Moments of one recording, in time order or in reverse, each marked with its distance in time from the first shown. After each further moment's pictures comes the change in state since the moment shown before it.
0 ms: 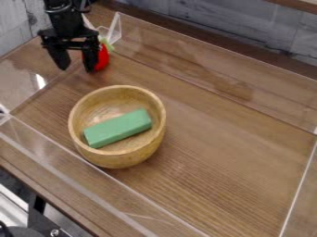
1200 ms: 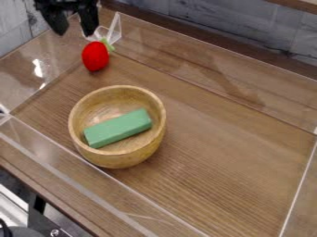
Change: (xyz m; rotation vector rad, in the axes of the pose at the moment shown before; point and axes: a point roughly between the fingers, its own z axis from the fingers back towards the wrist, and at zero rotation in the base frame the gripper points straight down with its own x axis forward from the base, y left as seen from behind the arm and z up) arm -0.008 -0.029 0.084 -0.040 -0.127 -0.055
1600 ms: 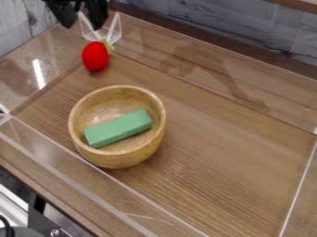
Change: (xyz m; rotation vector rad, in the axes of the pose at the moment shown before) arm -0.011 -0.029 0.015 -0.026 0.020 -0.063
